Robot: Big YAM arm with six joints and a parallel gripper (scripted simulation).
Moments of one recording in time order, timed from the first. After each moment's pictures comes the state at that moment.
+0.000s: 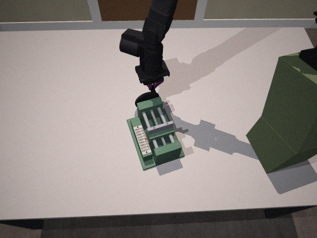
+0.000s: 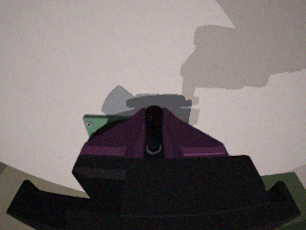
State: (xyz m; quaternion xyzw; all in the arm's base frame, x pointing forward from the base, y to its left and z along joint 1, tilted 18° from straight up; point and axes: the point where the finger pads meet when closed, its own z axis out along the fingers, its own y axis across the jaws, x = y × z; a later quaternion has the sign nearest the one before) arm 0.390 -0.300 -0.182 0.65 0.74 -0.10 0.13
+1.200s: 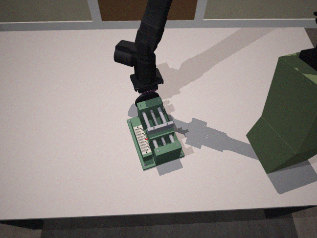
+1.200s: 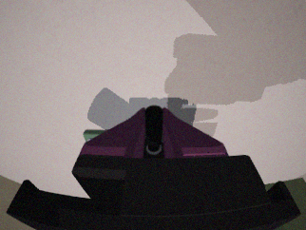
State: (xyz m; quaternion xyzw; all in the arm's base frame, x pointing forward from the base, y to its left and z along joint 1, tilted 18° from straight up) arm 0.409 -0.309 -0.216 0.65 0.74 -0.11 0.12
